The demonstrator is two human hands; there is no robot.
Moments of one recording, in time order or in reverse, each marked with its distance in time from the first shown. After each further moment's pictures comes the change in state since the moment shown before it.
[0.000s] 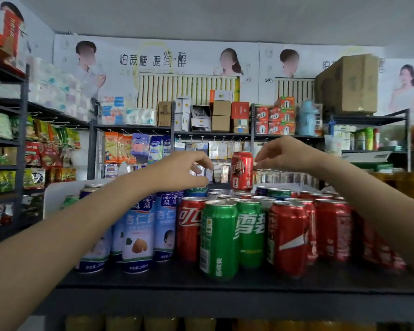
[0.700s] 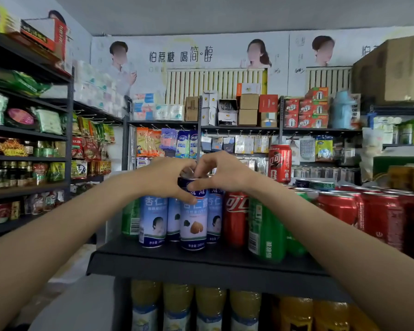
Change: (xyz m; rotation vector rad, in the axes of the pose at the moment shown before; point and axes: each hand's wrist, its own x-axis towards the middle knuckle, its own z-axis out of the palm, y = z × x) left_hand -0.079 -0.048 -0.034 0.218 -0.087 -0.182; right_hand 0.015 -0.129 0.132 0.219 -0.099 -0.252
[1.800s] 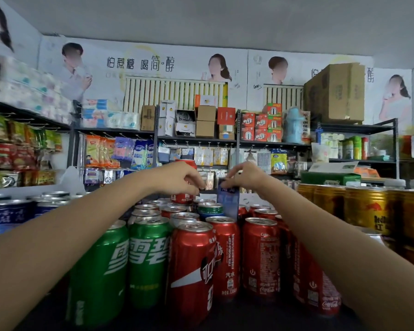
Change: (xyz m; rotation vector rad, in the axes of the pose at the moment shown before) left_hand 0.205 0.179 0.067 -0.240 -0.122 0.070; right_hand -0.050 0.232 -0.205 0.033 0.179 0.443
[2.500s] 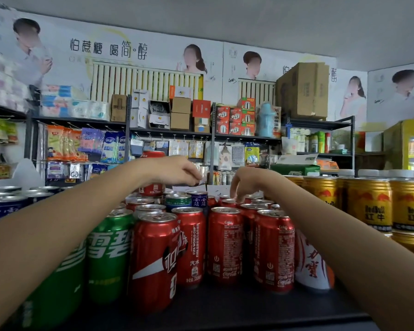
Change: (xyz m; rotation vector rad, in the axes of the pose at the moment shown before) left_hand 0.019 0.045 0.015 -0.128 -0.099 0.011; right_hand -0.033 0.028 -0.047 -0.721 -0.285 0.138
